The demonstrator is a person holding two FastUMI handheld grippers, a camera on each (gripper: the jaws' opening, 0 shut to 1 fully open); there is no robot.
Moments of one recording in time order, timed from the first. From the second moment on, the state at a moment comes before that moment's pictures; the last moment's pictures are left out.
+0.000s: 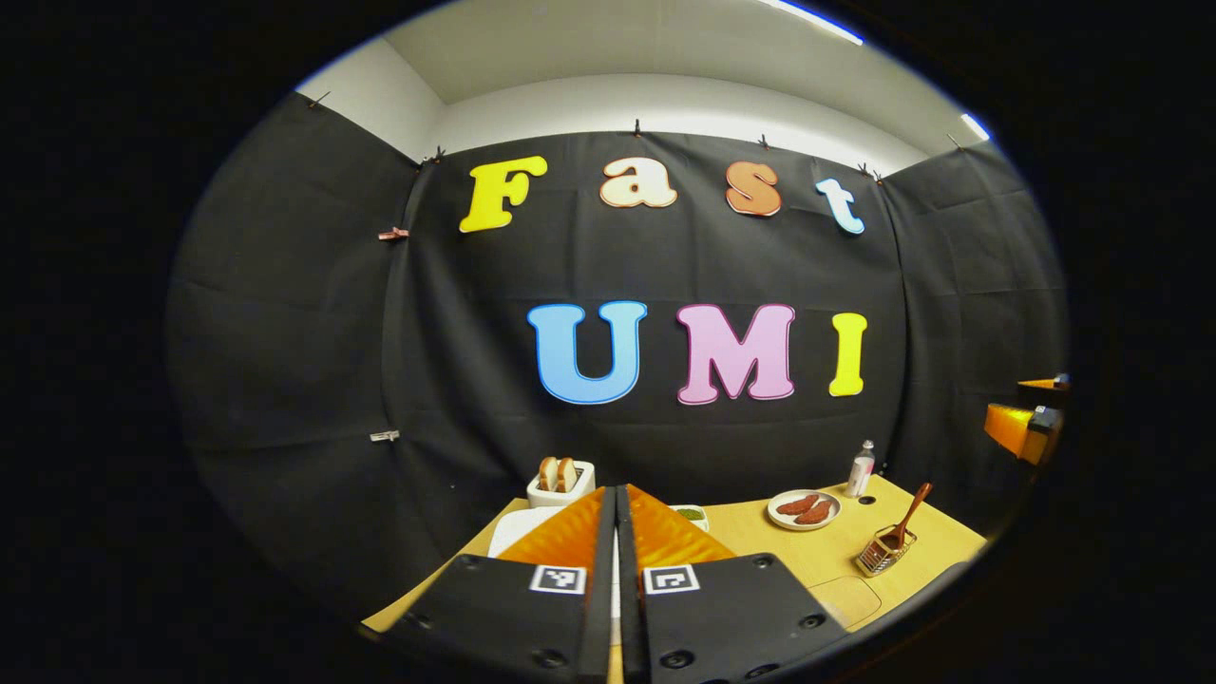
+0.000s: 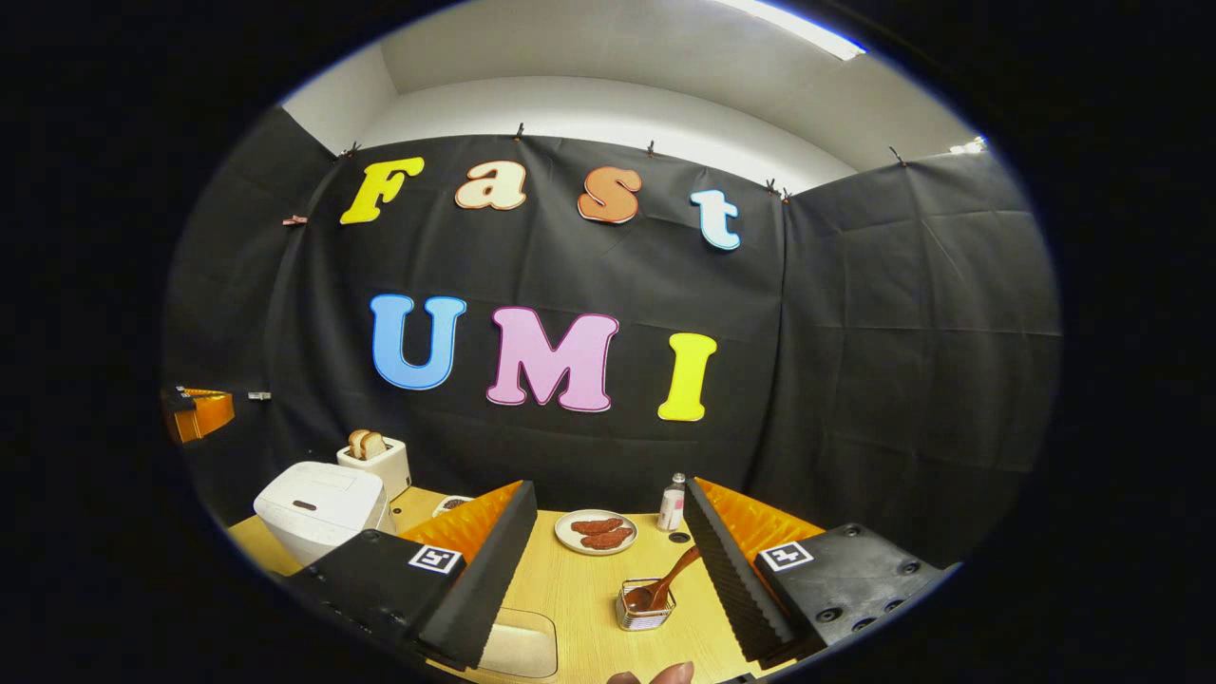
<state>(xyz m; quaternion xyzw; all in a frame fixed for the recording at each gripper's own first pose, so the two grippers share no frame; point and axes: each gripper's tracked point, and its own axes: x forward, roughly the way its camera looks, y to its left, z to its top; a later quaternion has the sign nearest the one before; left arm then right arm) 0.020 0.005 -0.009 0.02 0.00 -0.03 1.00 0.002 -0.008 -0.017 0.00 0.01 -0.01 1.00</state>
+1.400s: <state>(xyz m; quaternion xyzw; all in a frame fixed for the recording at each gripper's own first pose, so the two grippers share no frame) 0.148 0.061 -0.224 -0.08 0.32 -0.06 0.94 -0.009 -0.049 -0.042 -0.02 0.04 -0.05 1.00</state>
